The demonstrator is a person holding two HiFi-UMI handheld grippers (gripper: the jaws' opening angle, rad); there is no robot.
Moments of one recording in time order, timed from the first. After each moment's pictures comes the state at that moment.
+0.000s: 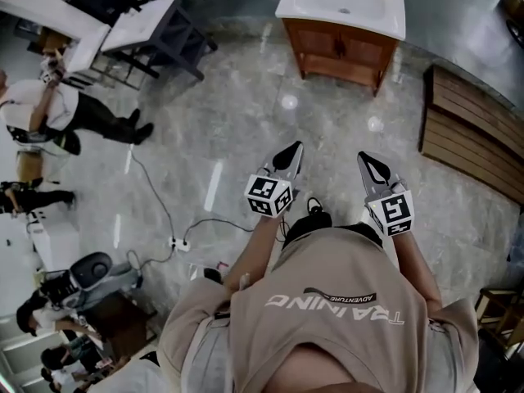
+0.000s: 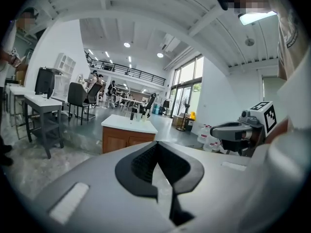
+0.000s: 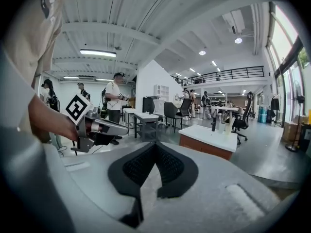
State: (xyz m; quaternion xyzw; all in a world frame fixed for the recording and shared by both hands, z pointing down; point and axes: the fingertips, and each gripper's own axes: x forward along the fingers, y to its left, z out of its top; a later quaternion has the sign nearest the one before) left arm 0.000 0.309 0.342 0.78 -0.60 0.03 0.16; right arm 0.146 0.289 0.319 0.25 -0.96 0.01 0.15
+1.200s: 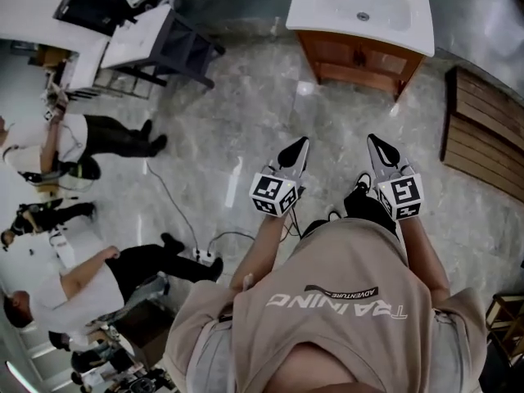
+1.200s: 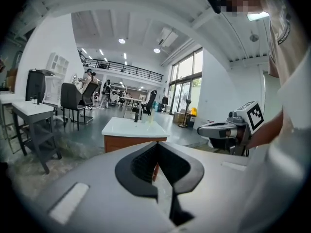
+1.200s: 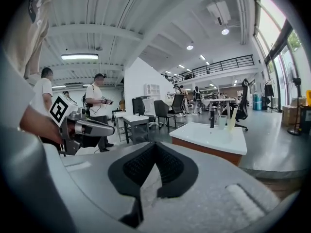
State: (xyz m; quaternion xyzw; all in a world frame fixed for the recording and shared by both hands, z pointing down) left arm -0.089 0.162 0.340 0.79 -0.59 0.06 0.15; right arm 0.053 0.108 0.337 0.28 -0.95 0.07 0.13
